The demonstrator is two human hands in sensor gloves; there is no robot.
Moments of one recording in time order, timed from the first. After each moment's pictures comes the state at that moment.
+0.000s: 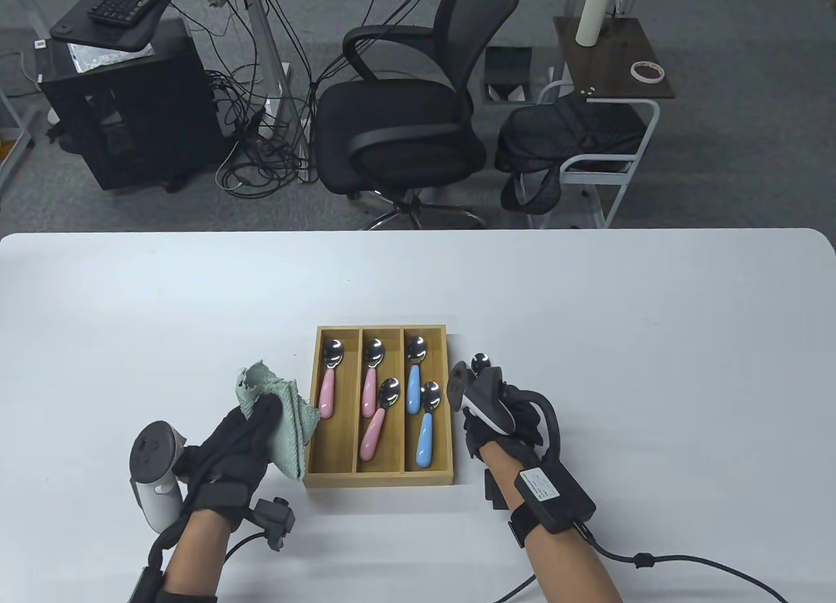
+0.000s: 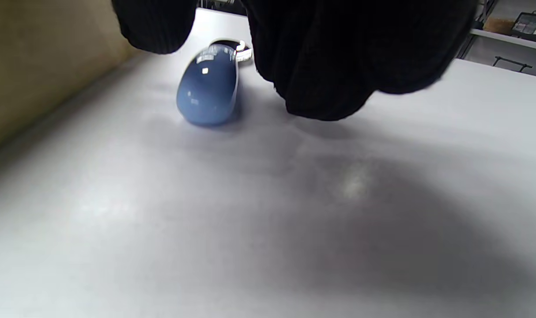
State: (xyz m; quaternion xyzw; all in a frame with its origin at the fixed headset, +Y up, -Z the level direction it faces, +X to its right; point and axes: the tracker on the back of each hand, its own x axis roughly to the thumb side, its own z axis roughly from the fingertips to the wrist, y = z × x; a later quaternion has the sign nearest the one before) left_hand -0.285 -0.726 -0.271 -0.02 0.02 0.71 0.70; right_hand 0.076 -0.767 -0.377 0.08 -0.16 -0.98 0.08
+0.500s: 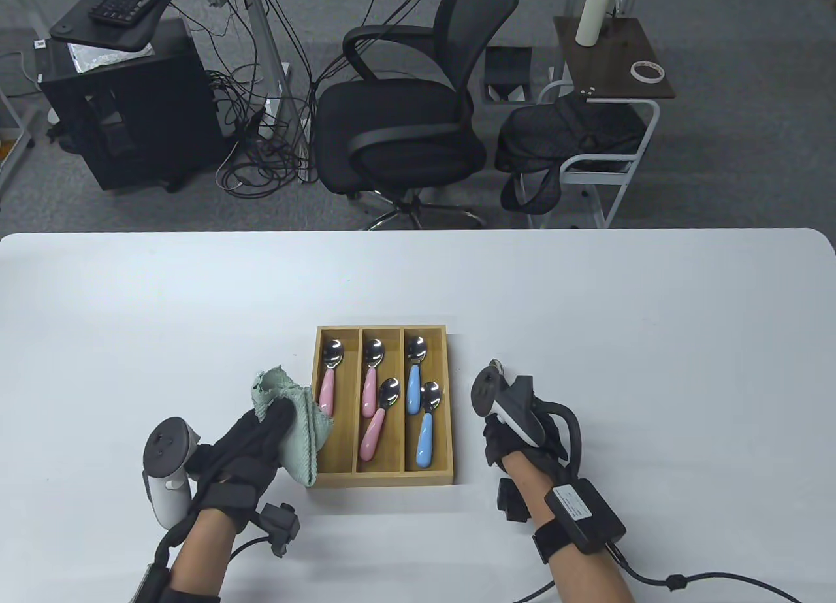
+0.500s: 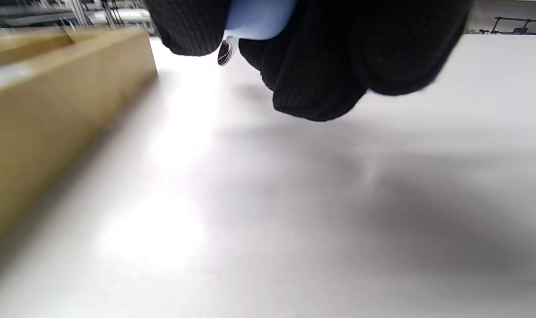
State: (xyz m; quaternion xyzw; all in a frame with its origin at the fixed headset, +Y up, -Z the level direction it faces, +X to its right) left_hand -0.271 -0.730 -0.274 -0.06 -0.01 0.70 0.71; right_hand 0.113 -0.728 -0.342 0.08 -0.12 -0.99 -0.03
